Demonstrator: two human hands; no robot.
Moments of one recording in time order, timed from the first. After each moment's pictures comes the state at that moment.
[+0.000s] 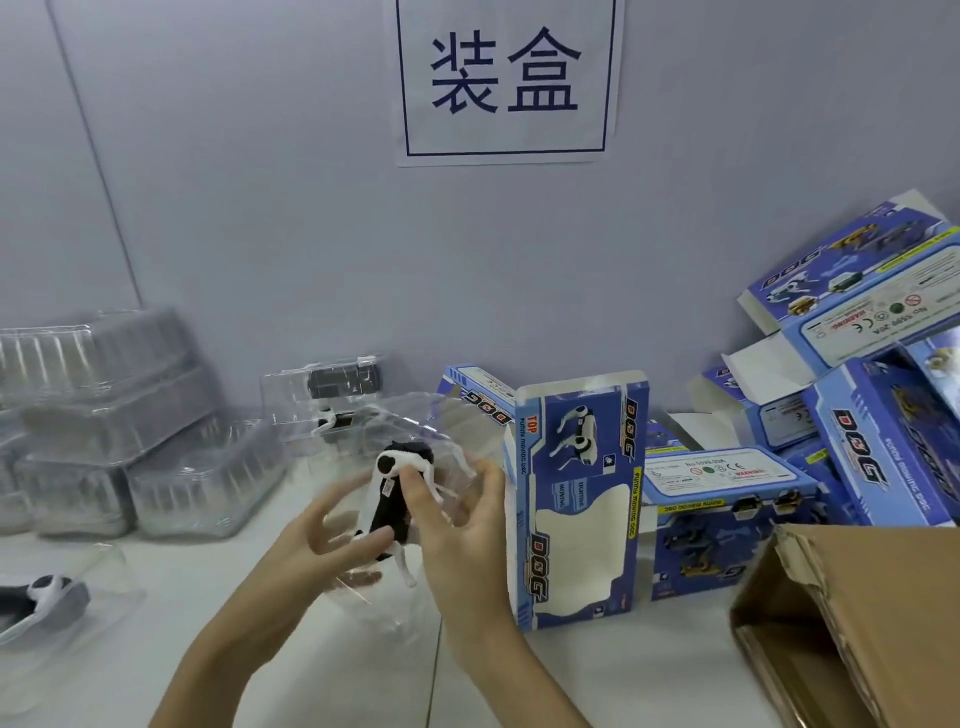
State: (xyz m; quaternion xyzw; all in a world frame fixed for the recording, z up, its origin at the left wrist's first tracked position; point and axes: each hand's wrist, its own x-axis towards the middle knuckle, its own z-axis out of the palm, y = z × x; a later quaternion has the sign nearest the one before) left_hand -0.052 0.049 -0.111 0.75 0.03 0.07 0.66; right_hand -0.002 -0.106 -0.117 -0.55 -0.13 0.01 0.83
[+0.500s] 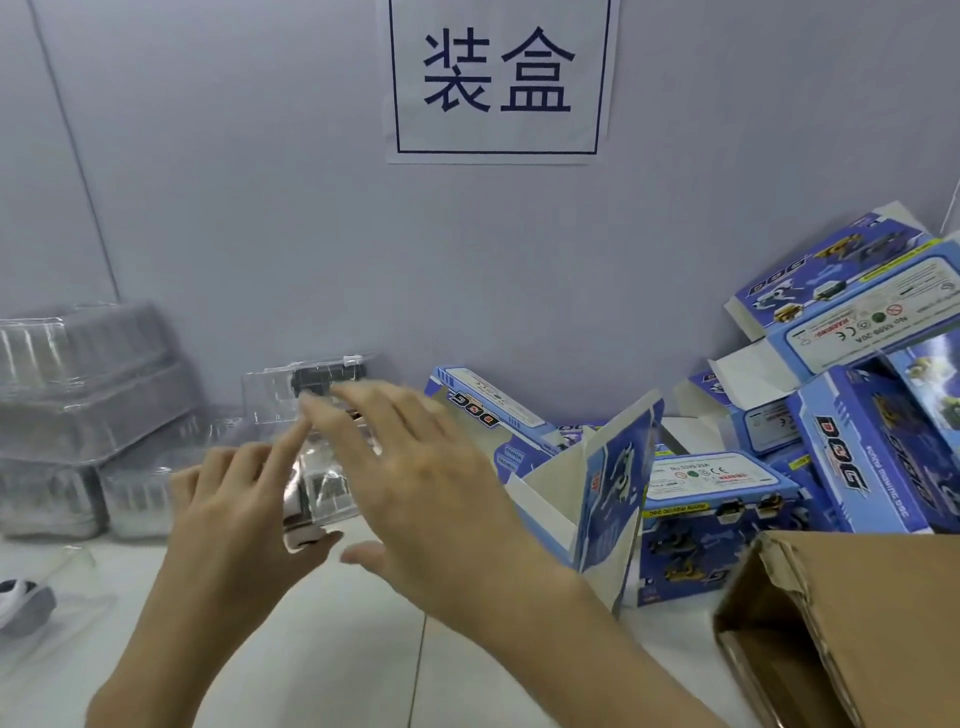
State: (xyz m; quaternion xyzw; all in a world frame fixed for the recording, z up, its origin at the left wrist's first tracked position) left_hand -0.054 0.059 -0.091 0.90 0.02 0.43 0.00; right_hand -0.022 -0.138 -0.033 -0.80 -0.48 -0.35 0.10
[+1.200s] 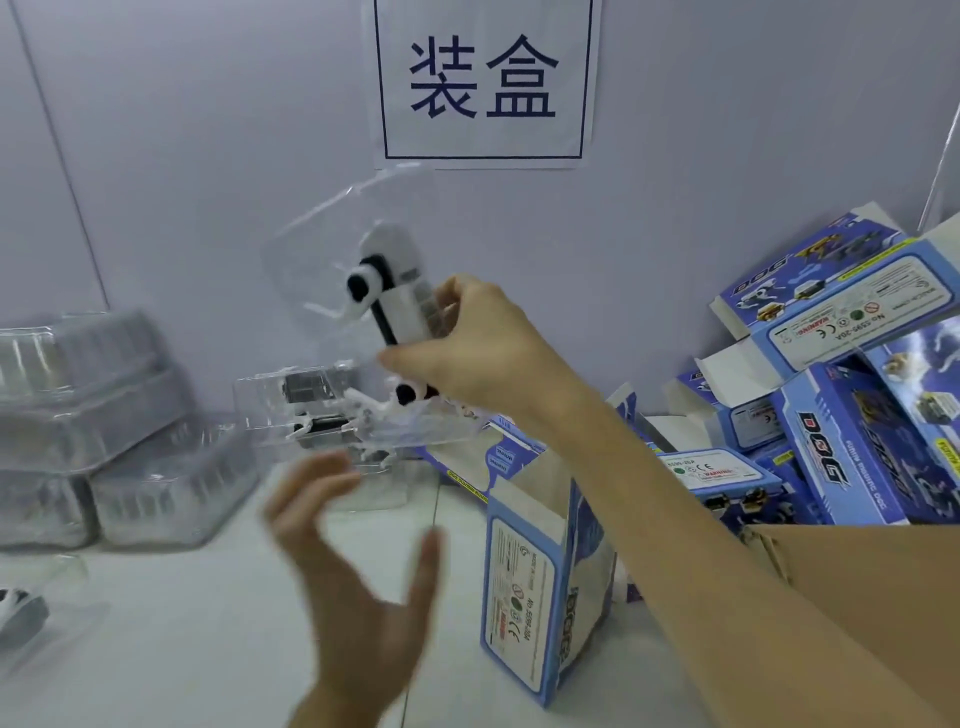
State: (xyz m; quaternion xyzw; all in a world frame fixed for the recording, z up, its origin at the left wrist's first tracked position) left_hand -0.056 -0.066 -0.104 0.70 -0.11 0.58 0.40; right_hand 0.028 -0.164 0.059 -0.82 -0.29 -0.07 0.49
